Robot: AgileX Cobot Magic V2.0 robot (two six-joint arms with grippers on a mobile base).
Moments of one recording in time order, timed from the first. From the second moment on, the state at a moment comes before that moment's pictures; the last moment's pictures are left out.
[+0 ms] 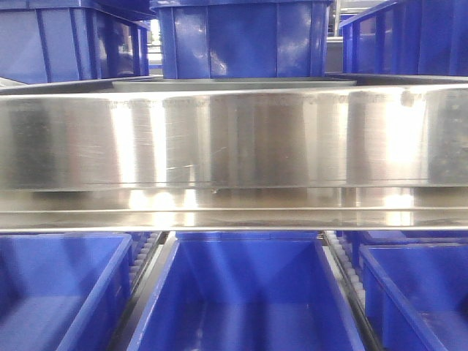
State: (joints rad) left arm -0.59 1.54 -1.90 0.40 1.02 -0.50; right arm 0.53 1.45 -1.78 -0.36 1.00 0.50
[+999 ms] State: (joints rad) left arm -0.59 1.54 -1.90 0.40 1.02 -0.50; right arm 0.53 1.45 -1.78 -0.36 1.00 0.54
